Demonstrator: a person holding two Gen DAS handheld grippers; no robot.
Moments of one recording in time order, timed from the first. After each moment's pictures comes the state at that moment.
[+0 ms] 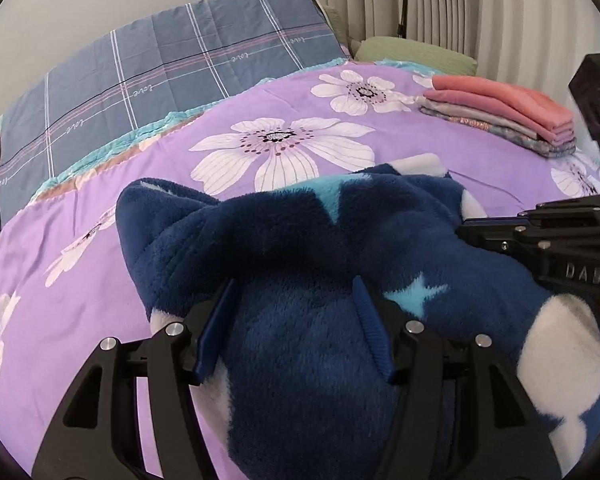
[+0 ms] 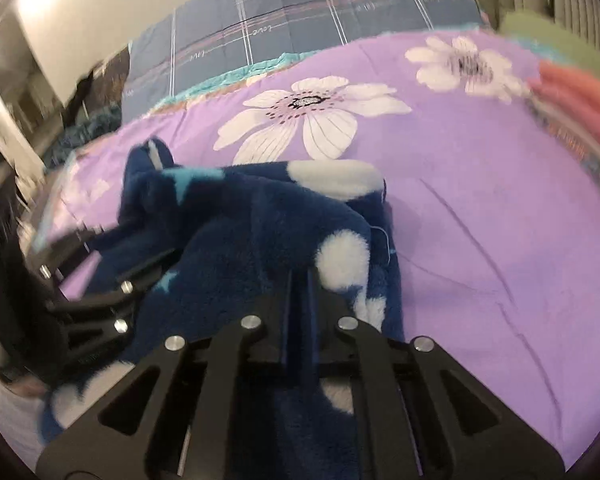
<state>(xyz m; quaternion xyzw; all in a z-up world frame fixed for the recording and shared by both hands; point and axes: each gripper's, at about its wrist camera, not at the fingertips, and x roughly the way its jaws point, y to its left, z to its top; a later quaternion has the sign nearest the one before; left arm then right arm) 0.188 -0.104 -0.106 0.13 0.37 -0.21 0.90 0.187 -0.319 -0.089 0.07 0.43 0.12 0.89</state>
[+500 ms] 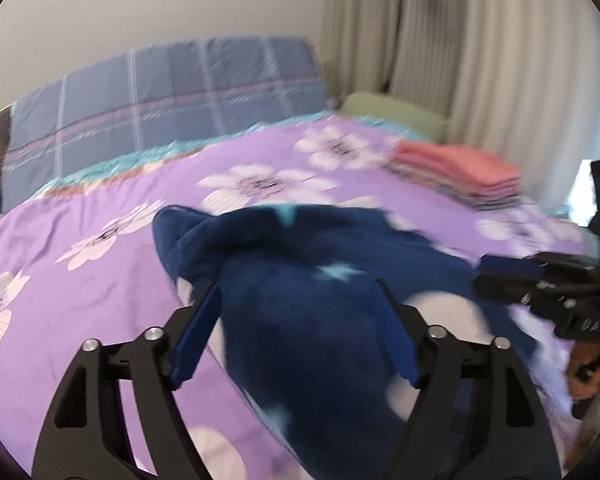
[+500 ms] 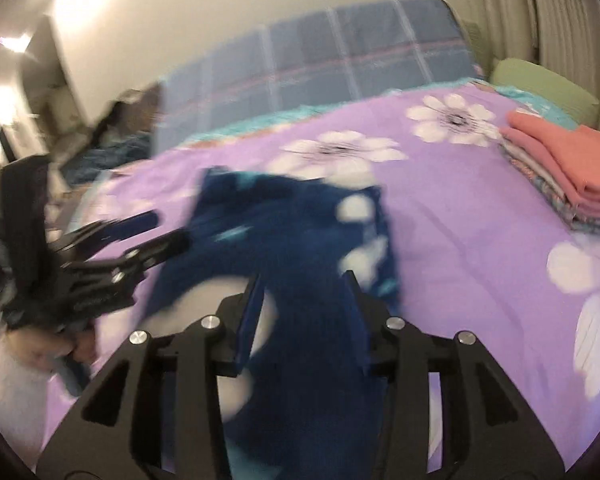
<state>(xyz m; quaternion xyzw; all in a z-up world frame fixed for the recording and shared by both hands) 0.096 -0.053 -0.038 0.04 0.30 -0.26 0.92 0.064 -0.318 -0.027 0.09 0.34 0.16 0.92</state>
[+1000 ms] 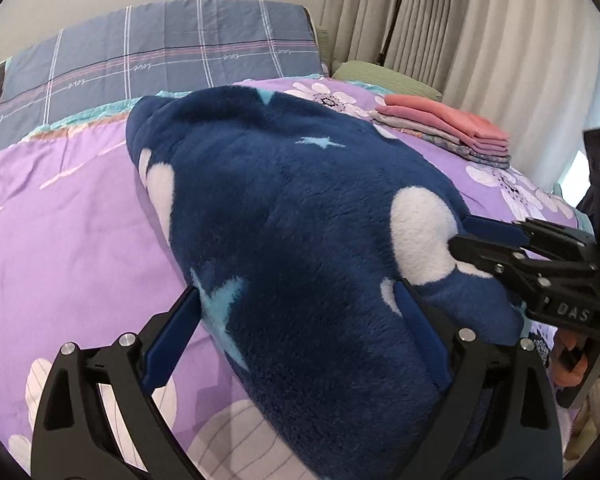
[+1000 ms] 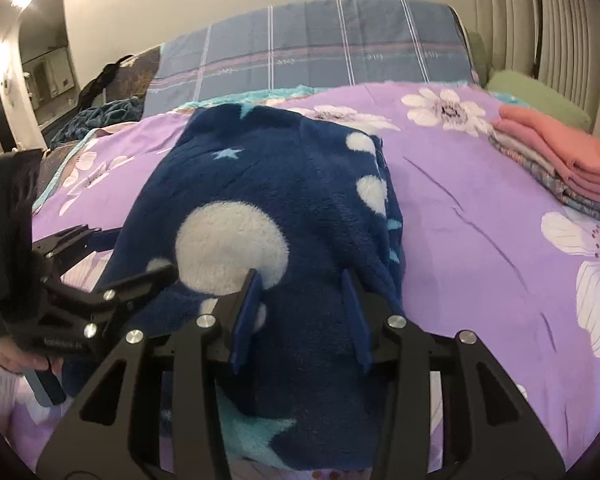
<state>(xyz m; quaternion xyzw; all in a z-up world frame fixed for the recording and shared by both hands) 0.082 -0.069 -0.107 0.02 0.37 -0.26 0.89 0.051 -0.304 -0.073 0.02 0.35 0.11 0.93</state>
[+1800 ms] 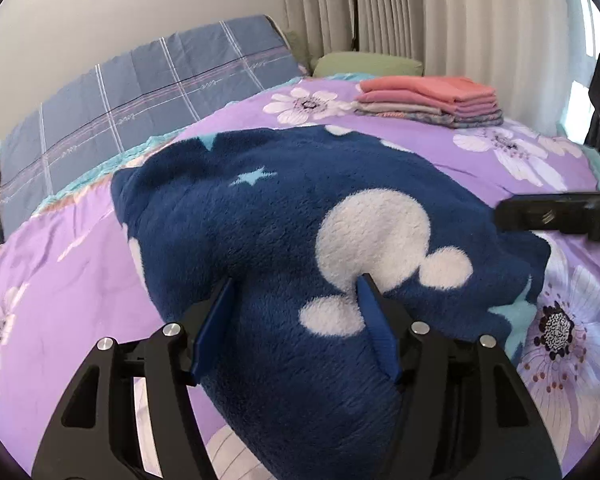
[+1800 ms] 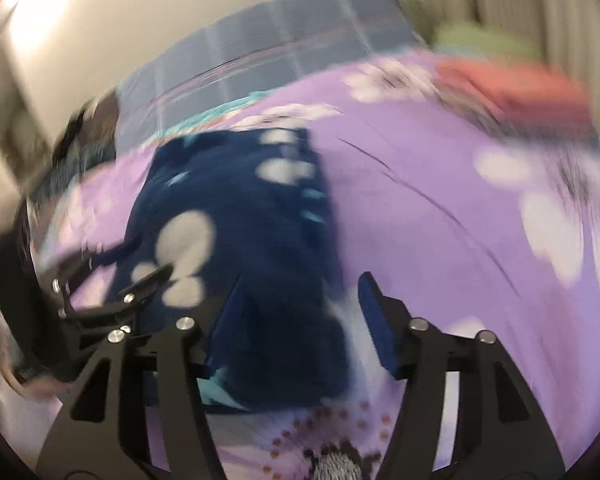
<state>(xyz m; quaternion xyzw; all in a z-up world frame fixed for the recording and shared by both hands) 0.057 -0.121 -0.090 0.16 0.32 -0.25 0.90 0.021 -0.370 -0.064 0.17 0.38 0.06 0.91</state>
